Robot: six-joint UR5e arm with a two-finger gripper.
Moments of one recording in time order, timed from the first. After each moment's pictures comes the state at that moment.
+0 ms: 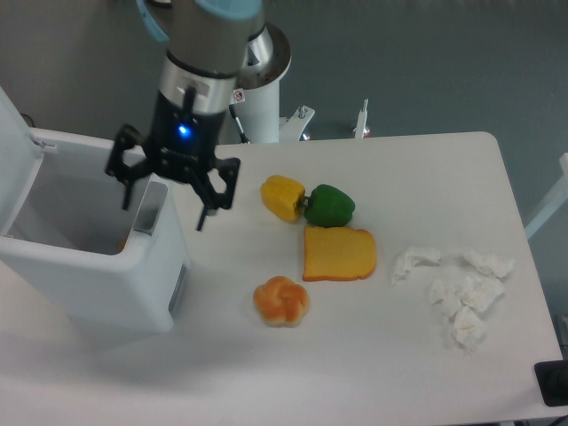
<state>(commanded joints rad) 2.26 -1.52 -1.56 -1.21 1.03 0.30</state>
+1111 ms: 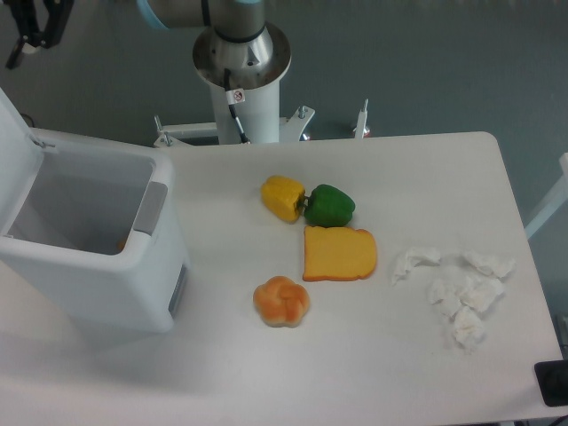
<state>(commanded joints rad) 2.06 -1.40 -1.59 -1.20 0.91 0.11</state>
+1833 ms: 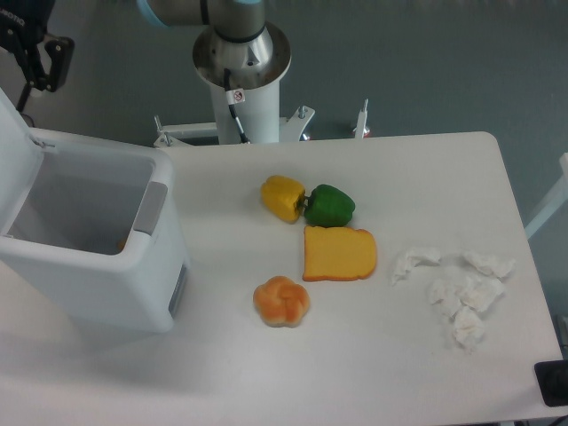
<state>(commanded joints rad) 2.04 -1.47 -1.57 -1.19 1.08 0.10</state>
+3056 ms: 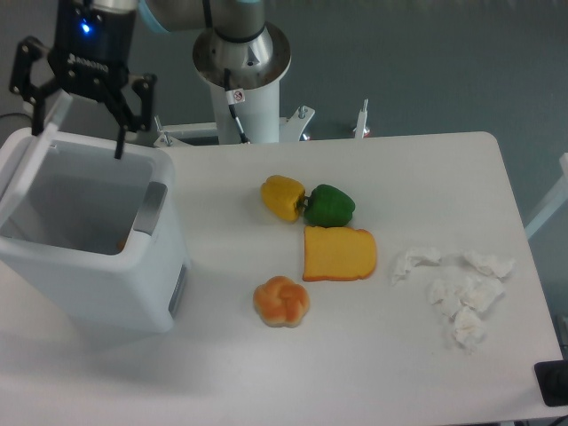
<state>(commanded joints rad) 2.17 -1.56 -1.56 -1.11 1.19 0.12</state>
